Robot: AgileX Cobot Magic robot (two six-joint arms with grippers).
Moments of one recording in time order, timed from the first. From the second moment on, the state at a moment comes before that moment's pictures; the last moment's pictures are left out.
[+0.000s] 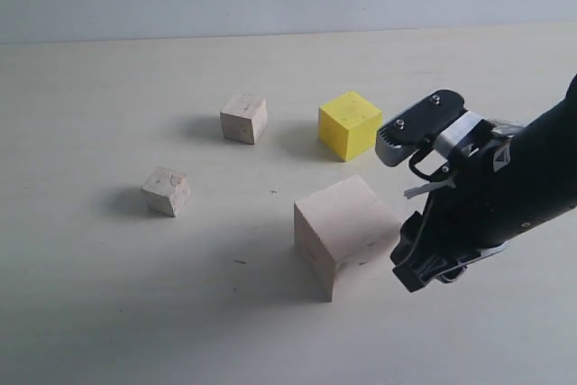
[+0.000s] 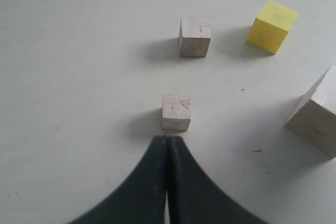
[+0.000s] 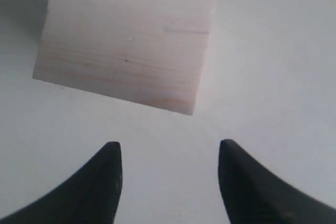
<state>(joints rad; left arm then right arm) -0.26 0.72 -0.58 -0.29 0.60 0.29 0.52 1.43 -0.65 0.29 0.56 -0.42</state>
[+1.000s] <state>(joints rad) -0.26 0.72 -0.58 -0.29 0.60 0.29 0.52 1.58 -0.65 0.72 0.42 -0.91</state>
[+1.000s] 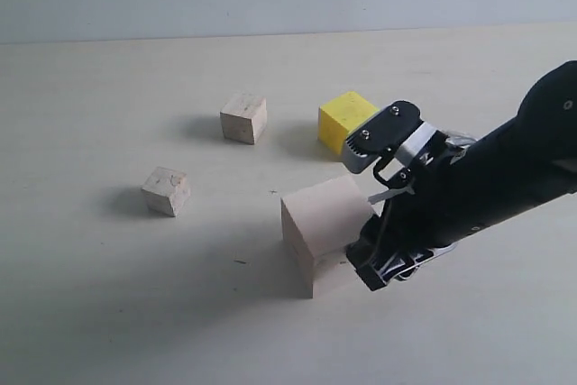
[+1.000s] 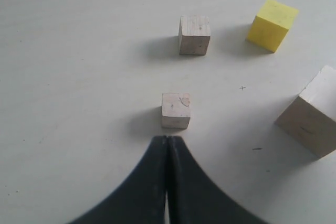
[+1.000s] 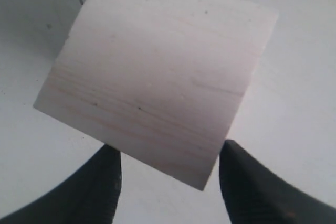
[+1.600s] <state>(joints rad) -0.26 0.72 -0.56 -0.29 0.61 0.29 0.52 1.77 -0.93 0.85 0.46 -0.91</state>
